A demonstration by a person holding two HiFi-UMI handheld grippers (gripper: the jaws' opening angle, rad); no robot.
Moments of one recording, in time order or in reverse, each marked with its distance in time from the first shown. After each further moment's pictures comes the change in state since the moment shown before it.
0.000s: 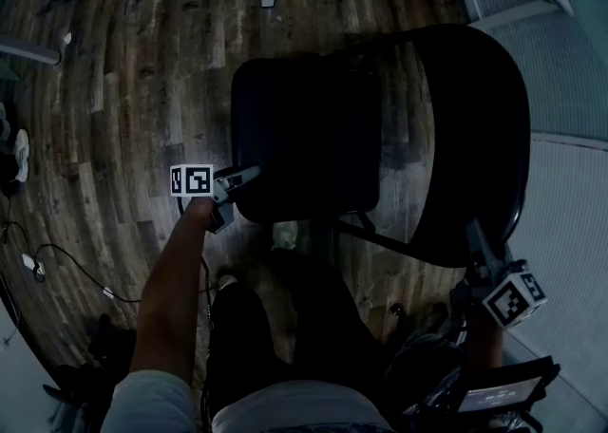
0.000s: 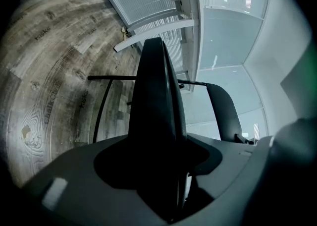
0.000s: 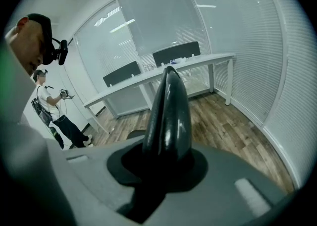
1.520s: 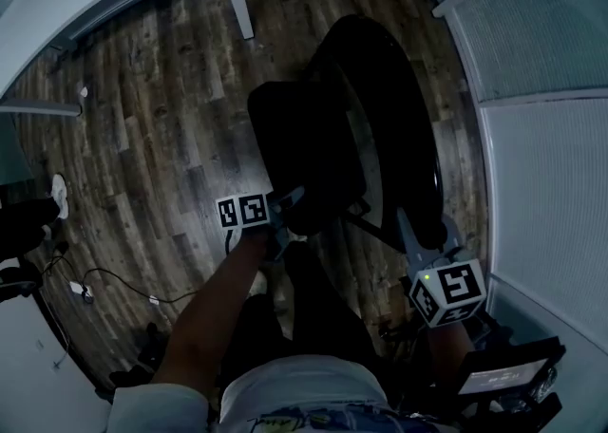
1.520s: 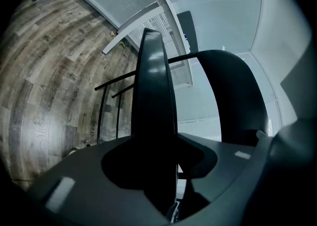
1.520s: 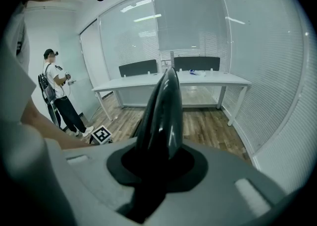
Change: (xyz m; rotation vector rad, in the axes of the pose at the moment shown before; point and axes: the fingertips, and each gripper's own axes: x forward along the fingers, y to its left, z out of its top) left arm 0.035 -0.220 -0.040 0.005 0.028 0.158; right arm -0.054 0.095 0.044 -0.277 0.032 -0.002
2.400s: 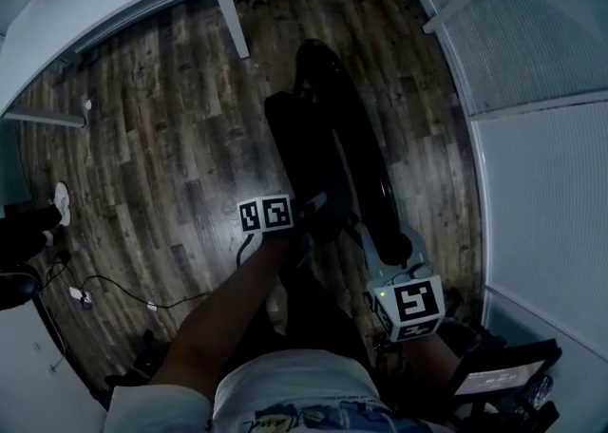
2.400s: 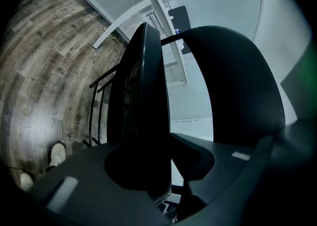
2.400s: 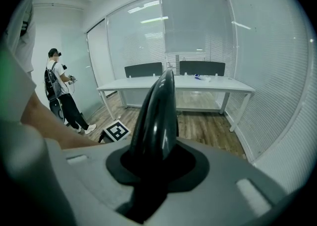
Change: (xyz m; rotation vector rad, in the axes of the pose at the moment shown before) left arm 0.047 -0.099 -0.011 -0.018 0.016 -0.033; right arm -0.018 0.020 0.013 -0.066 -0.019 0.019
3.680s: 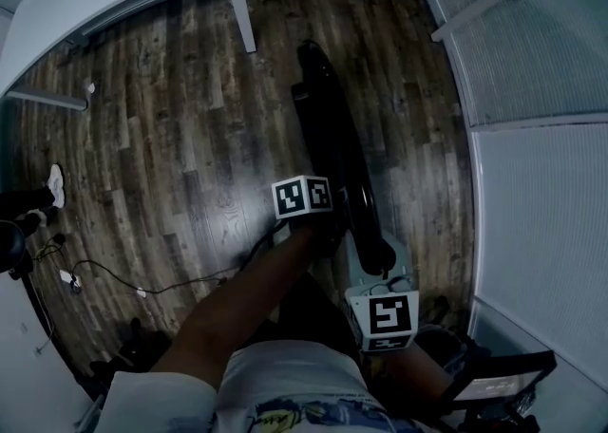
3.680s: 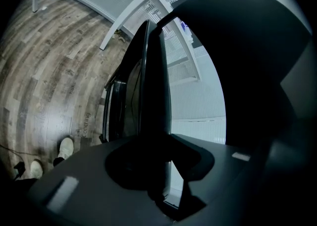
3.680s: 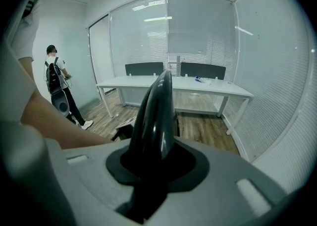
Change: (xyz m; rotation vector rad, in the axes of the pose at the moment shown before) left arm 0.047 -0.030 -0.001 -0.037 0.022 0.178; right arm 0.003 0.023 0.001 -0.051 0.000 -0.031
